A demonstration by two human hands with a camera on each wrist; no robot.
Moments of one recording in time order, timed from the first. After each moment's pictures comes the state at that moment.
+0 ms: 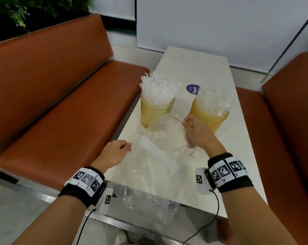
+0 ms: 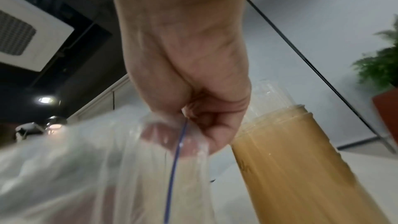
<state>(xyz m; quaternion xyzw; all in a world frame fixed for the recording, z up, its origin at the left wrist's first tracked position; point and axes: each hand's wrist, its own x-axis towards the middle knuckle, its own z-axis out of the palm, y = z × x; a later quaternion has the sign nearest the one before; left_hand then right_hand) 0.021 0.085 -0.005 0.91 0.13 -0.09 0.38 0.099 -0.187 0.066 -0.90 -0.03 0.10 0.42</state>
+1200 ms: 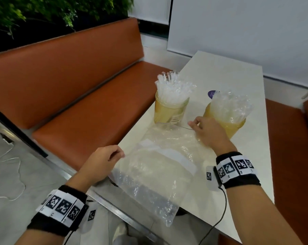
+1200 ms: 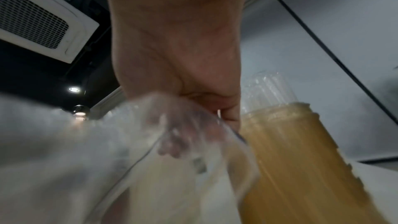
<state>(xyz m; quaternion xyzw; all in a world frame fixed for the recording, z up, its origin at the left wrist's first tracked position) -0.075 0.079 0.004 0.94 0.12 0.02 0.33 0.137 -0.216 0.054 -0.95 -0.19 0.03 0.23</state>
